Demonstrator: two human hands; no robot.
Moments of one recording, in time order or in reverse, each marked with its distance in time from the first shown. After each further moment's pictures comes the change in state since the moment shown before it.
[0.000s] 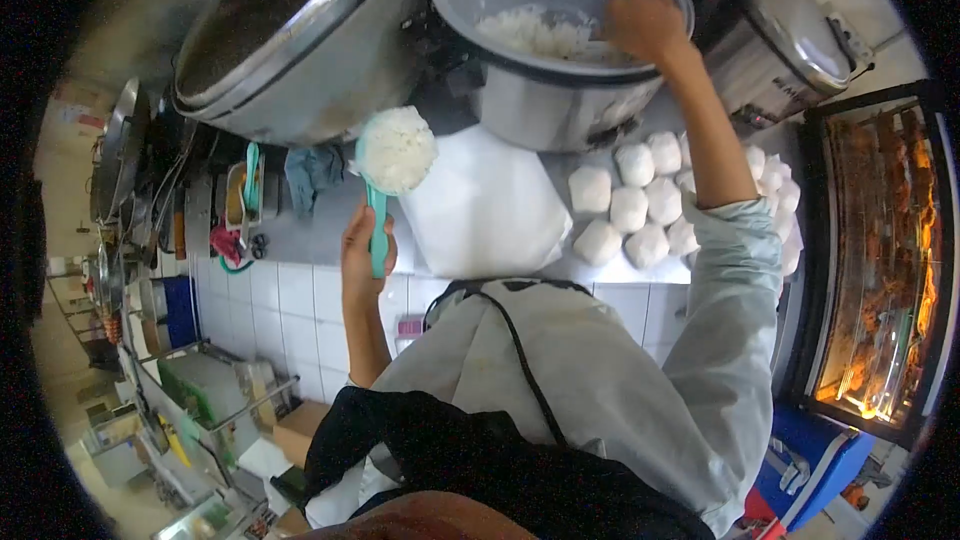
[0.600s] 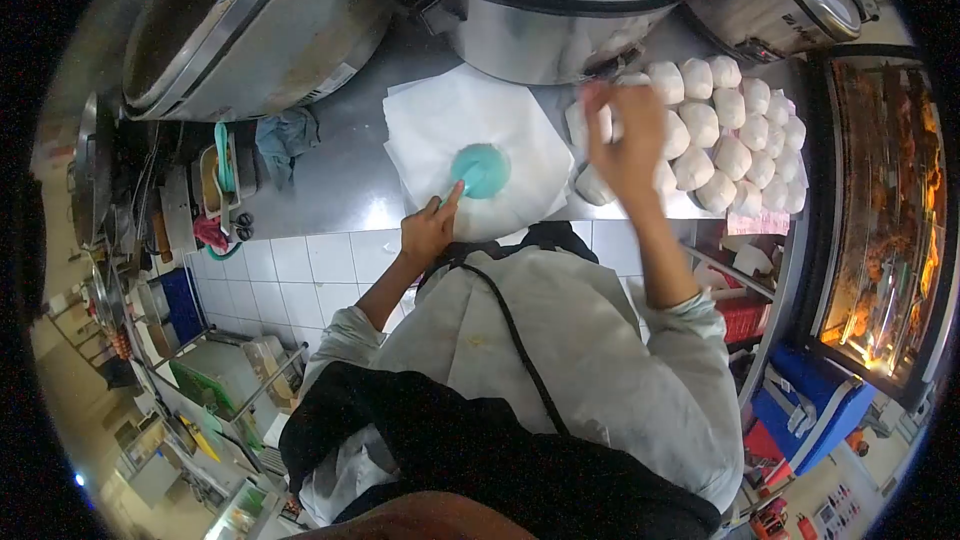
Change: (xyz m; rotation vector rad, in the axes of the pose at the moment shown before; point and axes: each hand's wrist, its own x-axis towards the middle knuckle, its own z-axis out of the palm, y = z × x) left_hand 0.012 -0.160 -0.046 1.598 -0.360 0.614; right_hand -0.165 -0.124 0.033 0.695 0.658 0.190
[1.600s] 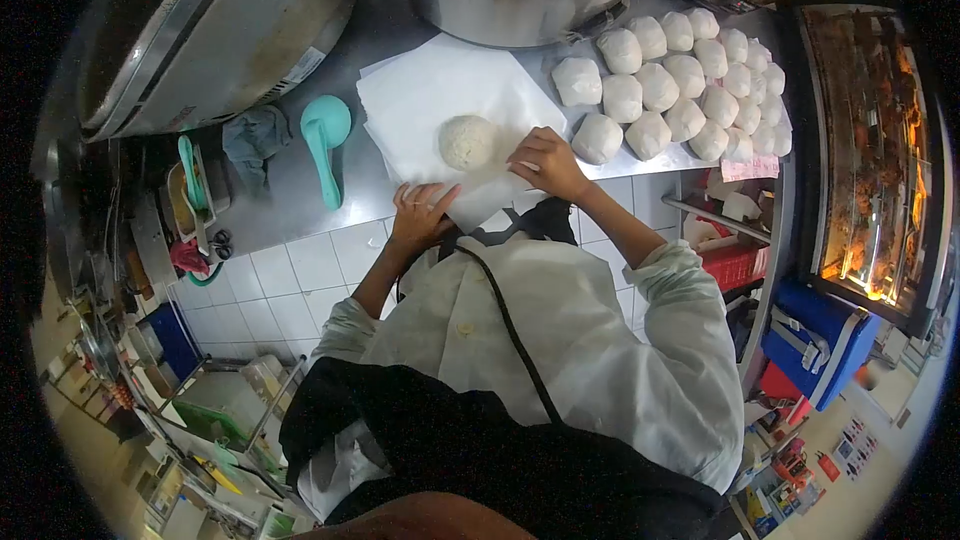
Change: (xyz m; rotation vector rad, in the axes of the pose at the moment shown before) left_hand -0.026 -0.042 0.038 0.126 0.165 0.406; right_hand -0.154 0.017 0.084 0.273 -0.601 -0.044
